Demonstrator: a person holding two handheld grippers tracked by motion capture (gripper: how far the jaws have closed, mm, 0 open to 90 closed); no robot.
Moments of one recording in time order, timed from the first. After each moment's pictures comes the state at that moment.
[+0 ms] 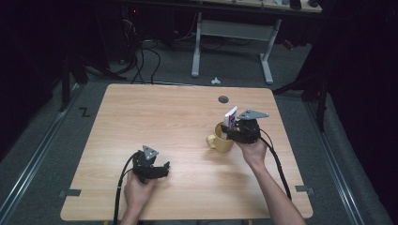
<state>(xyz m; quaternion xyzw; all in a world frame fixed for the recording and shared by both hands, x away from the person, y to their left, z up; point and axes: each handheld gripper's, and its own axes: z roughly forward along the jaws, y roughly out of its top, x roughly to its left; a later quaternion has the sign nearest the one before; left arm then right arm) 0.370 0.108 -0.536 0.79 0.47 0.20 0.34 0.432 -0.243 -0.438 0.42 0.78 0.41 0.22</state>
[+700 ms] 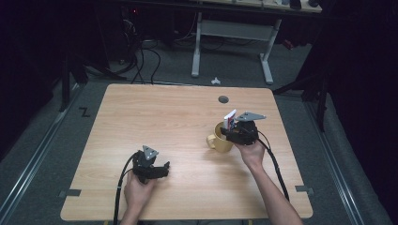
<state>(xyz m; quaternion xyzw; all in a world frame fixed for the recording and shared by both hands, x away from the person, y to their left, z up) 0.370 0.108 -0.536 0.79 0.47 0.20 0.34 0.438 -0.243 -0.456 0.43 0.78 0.40 0.21</state>
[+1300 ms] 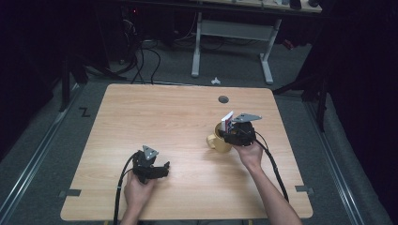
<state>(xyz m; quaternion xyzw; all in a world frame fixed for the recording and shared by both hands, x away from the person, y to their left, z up) 0.370 0.108 -0.536 0.79 0.47 0.20 0.34 0.439 -0.237 -0.462 0.43 0.79 0.38 0.20</state>
